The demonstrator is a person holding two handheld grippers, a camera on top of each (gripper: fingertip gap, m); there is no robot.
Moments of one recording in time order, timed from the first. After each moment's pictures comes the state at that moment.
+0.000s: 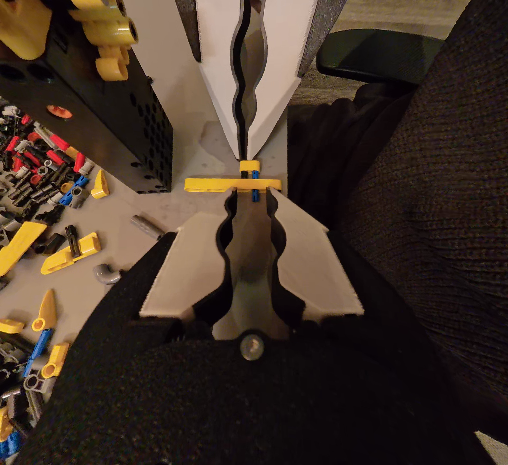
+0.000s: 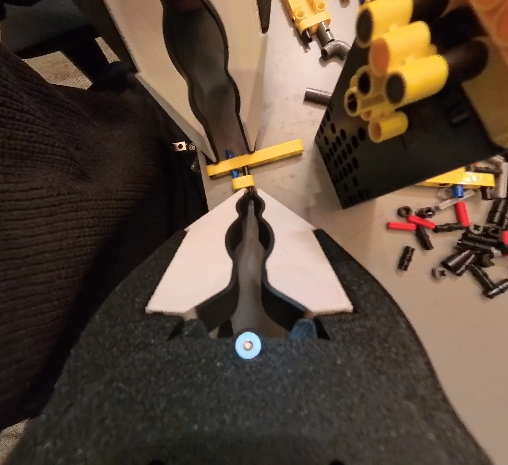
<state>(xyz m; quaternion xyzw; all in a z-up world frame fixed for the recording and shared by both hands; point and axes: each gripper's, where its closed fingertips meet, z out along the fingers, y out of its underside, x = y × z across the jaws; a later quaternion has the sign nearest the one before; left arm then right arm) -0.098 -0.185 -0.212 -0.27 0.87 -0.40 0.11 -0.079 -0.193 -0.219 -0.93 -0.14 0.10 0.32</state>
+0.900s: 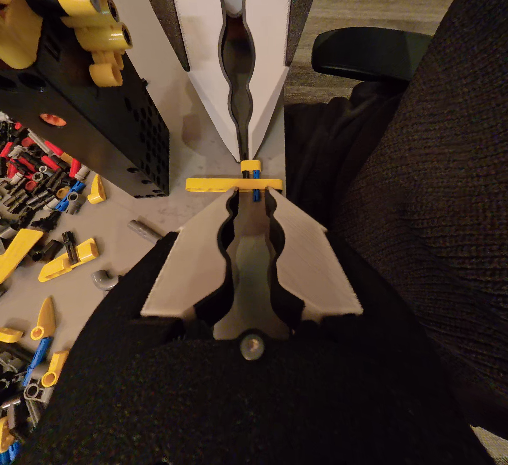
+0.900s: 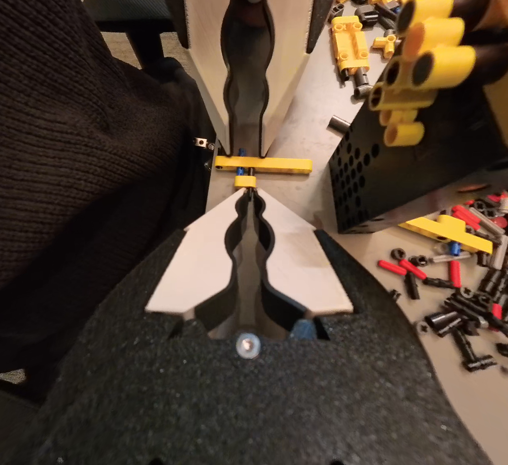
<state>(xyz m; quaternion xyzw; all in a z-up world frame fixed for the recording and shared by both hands) -0.098 -0.187 -0.213 -0.26 0.87 -0.40 0.10 -0.082 -0.195 -0.219 -0.87 -0.28 0.15 0.39</state>
